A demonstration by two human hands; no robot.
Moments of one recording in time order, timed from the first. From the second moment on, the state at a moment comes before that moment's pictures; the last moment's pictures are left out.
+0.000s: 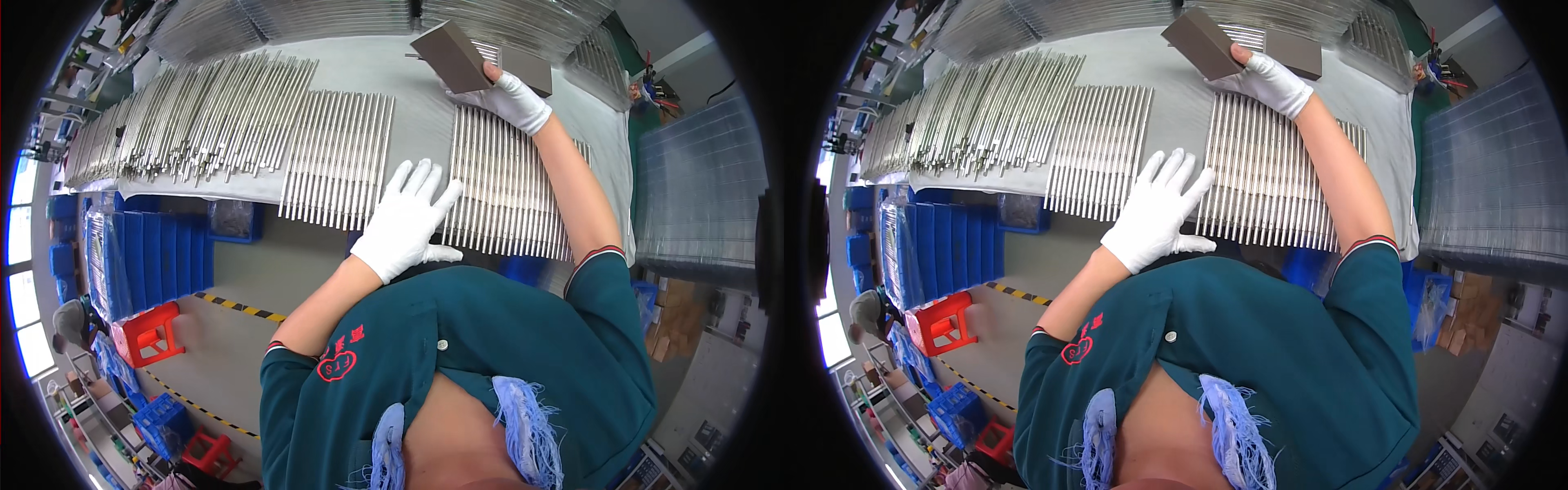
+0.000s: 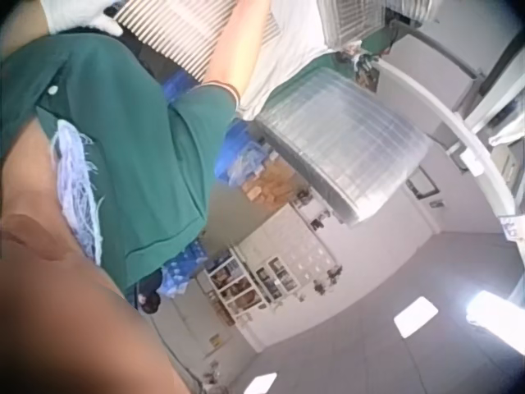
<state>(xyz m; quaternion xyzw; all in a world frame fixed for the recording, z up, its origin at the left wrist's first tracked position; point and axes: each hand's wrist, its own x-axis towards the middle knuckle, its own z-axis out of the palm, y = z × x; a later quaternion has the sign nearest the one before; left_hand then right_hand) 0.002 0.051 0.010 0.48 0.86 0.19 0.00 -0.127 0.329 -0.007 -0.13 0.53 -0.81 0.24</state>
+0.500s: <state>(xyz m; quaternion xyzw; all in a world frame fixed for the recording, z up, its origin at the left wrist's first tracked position) -0.004 -0.034 0.020 0.34 0.94 0.09 -0.01 -0.152 0.181 0.001 -0.03 0.29 -0.91 0.28</state>
